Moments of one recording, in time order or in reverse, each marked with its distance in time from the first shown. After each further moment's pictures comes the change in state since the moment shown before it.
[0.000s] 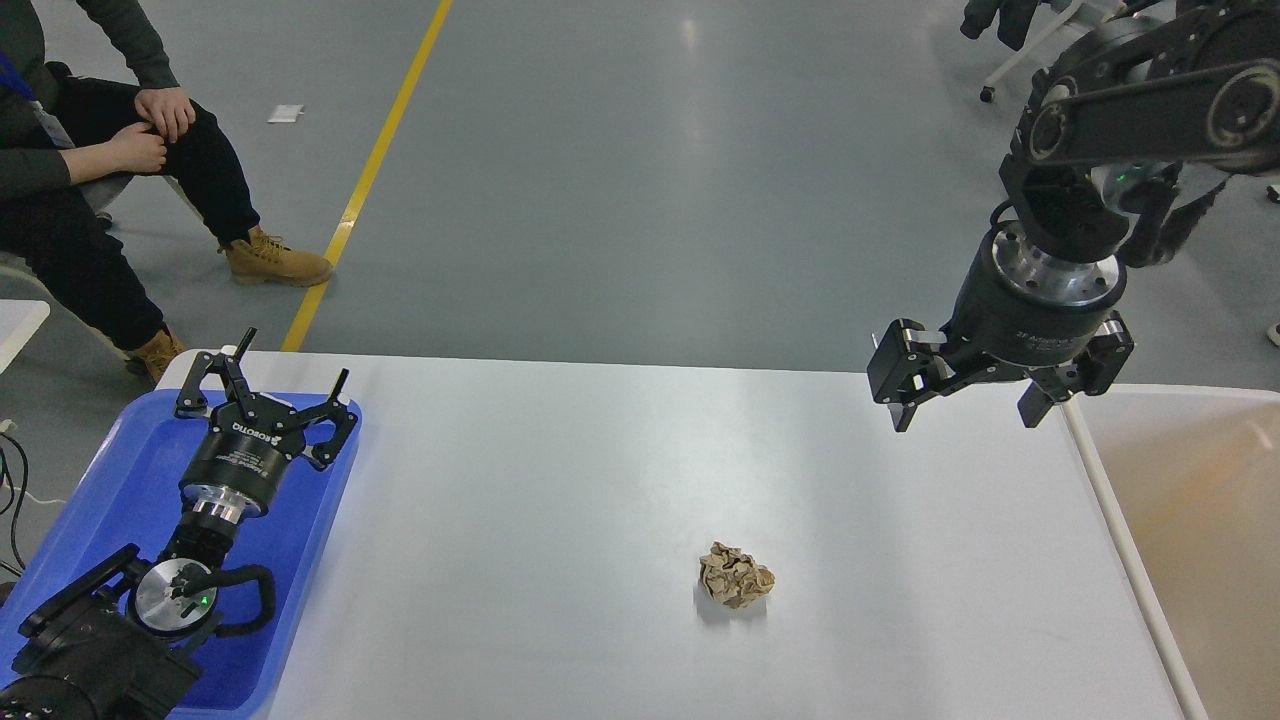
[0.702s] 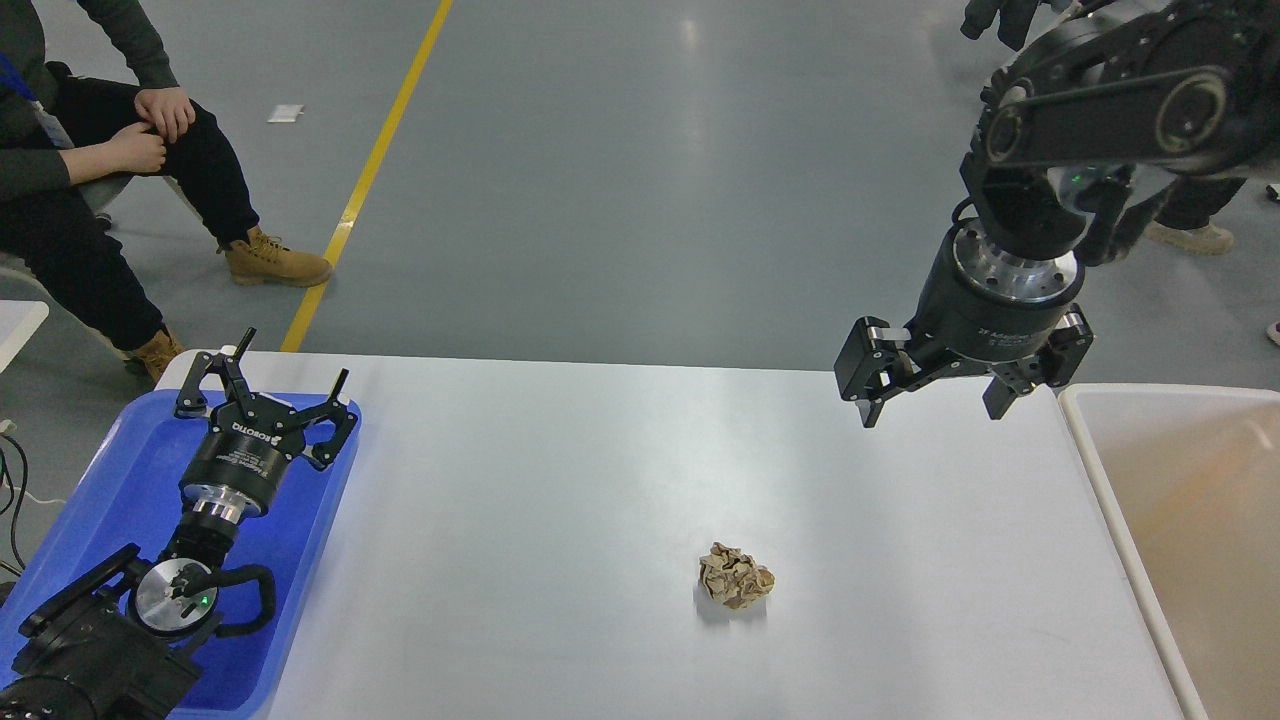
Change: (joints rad) left arm 0.000 0.000 0.001 0.000 0.000 0.000 -0.001; right arm -0.014 0.065 0.052 -0.040 0.015 -0.007 0.001
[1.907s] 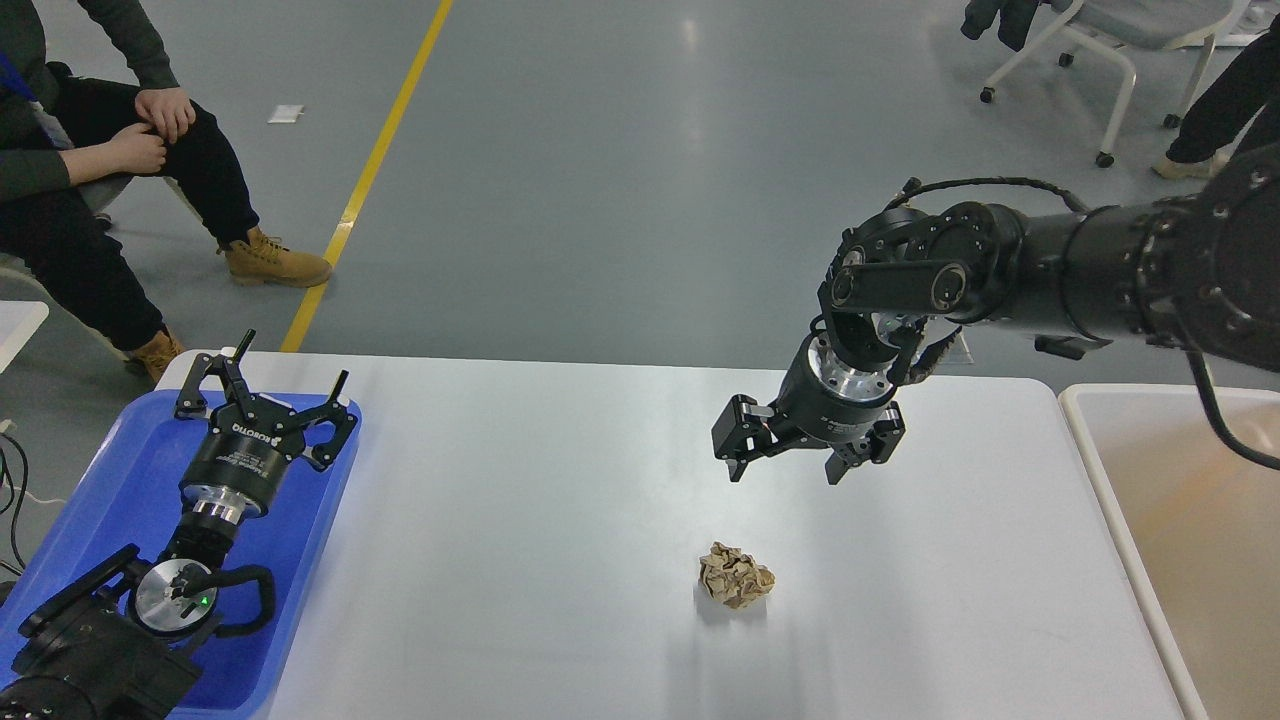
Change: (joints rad) left arm 0.001 0.000 -0.001 0.000 0.000 0.000 0.001; right arm -0.534 0.079 0.233 -0.368 -0.059 -0.133 0.002
